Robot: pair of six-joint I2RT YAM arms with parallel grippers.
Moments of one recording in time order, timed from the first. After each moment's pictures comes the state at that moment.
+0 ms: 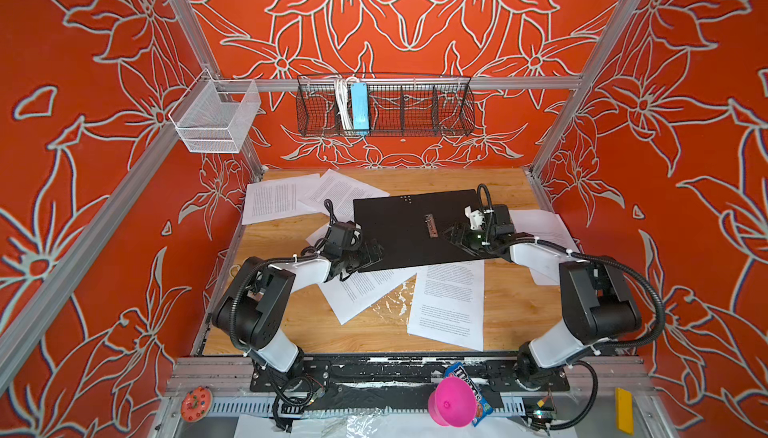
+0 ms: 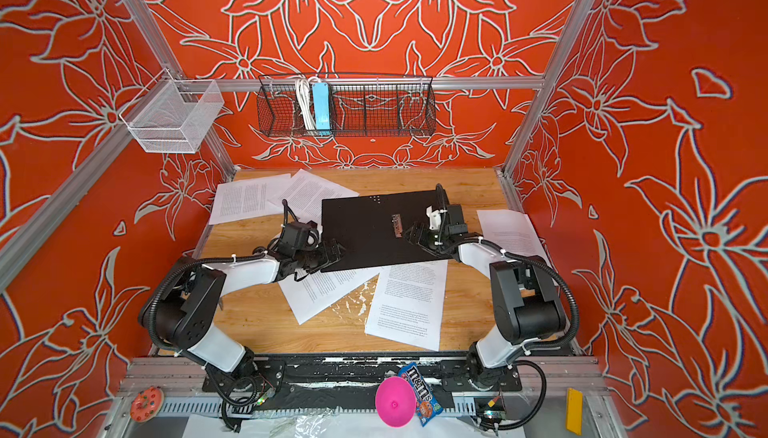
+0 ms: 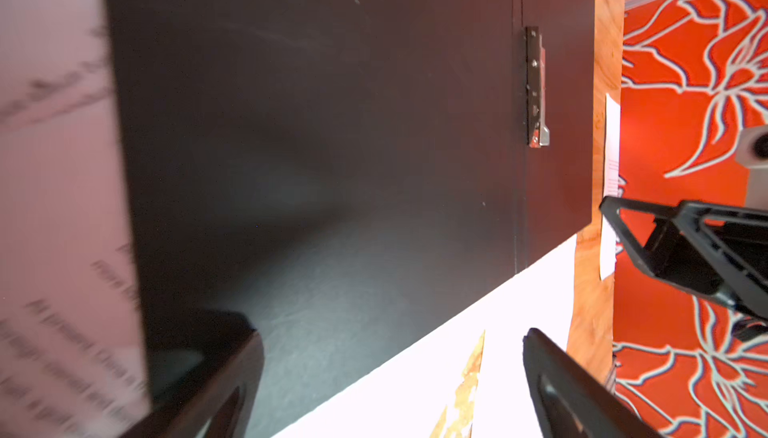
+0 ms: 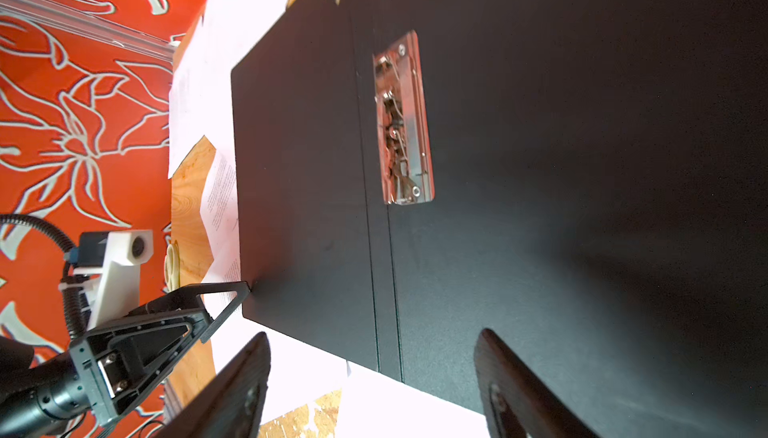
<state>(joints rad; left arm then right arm) -0.34 1.60 0.69 0.10 0.39 -0.76 0.17 1.60 0.84 -0.07 -0.54 0.61</state>
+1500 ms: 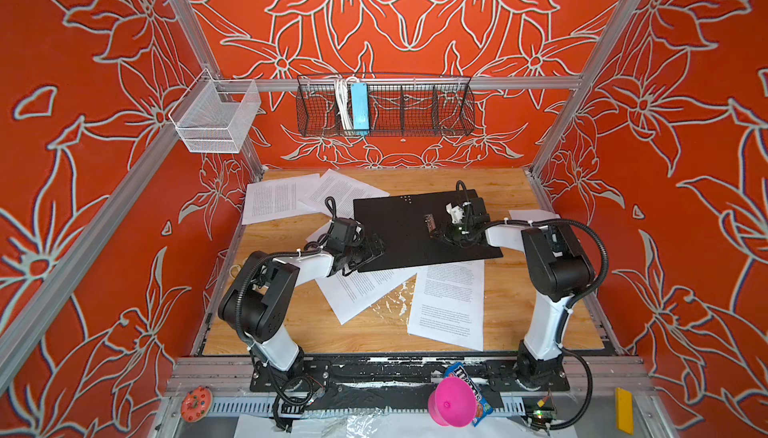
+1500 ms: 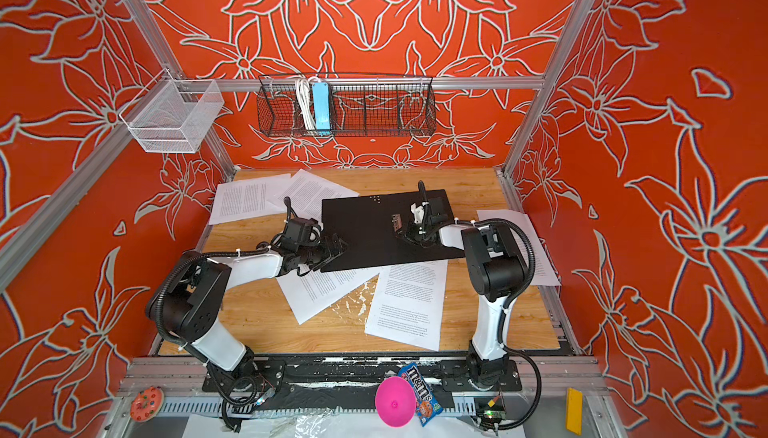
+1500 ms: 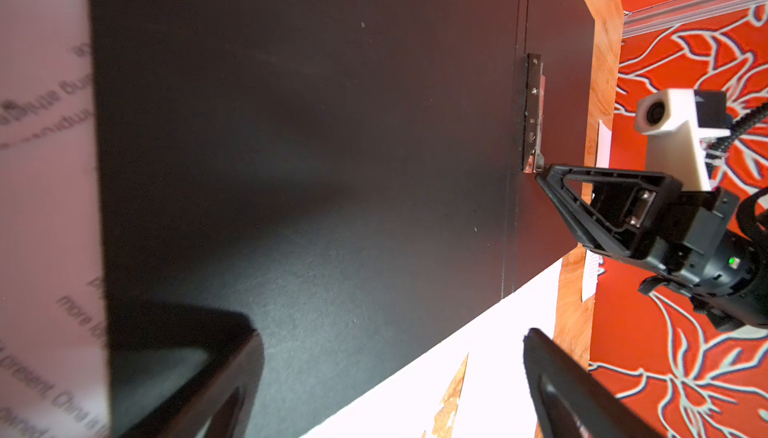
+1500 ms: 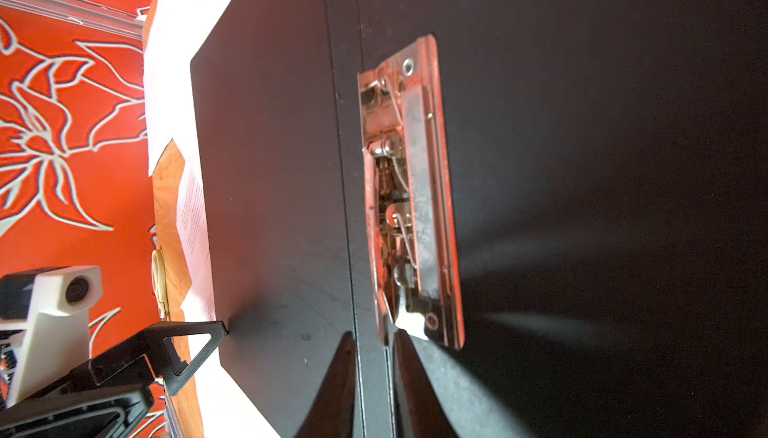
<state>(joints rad) -0.34 1.65 0.76 0.08 0.39 -0.84 0.23 1.94 1.07 -0.01 -0.57 0.62</state>
